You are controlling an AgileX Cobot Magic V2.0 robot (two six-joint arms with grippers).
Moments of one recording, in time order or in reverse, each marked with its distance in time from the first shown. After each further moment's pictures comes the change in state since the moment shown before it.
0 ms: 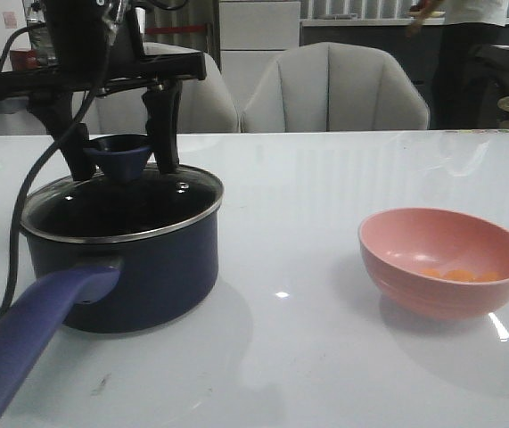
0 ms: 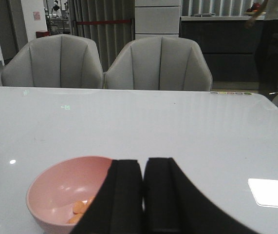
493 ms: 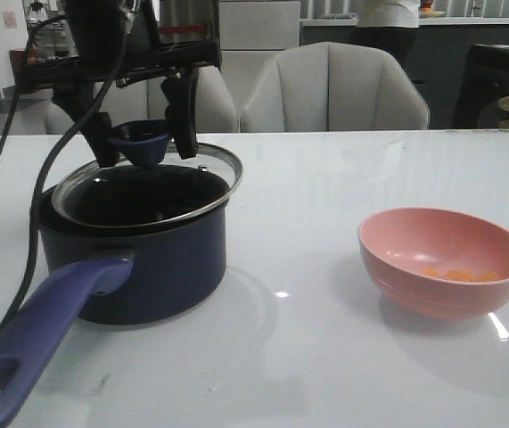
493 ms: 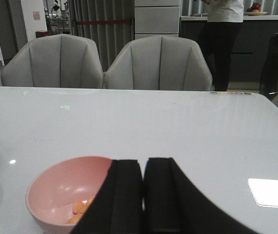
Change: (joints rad) left arm 0.000 0.028 -0.069 -0.013 -0.034 0.026; right arm 0.000 0.000 0.000 0.000 0.000 0.000
